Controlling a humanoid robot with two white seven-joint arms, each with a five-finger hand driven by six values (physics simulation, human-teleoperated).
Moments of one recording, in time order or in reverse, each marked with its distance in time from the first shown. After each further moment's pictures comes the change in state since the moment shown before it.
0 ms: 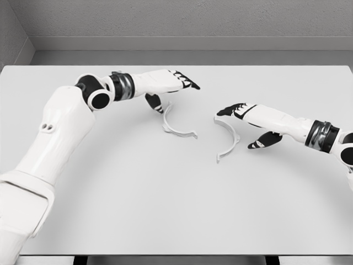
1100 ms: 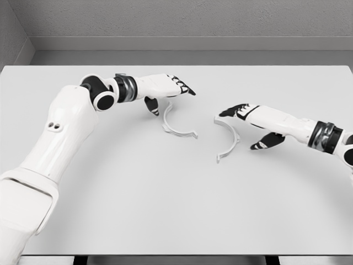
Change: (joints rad) left arm -0.020 -0.020 -0.011 0.059 -0.120 0.000 0.008; right arm 0.009 -0.018 -0.010 -0.009 -0.001 0.000 0.000
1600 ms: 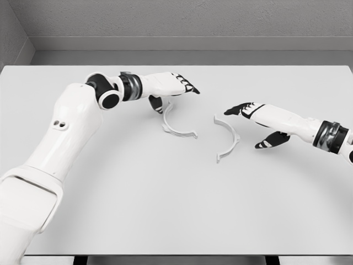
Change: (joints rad) left arm -0.012 -0.025 -0.002 0.011 -0.031 0.000 0.014; right arm 0.009 -0.011 -0.017 0.000 0.000 0.000 -0.001
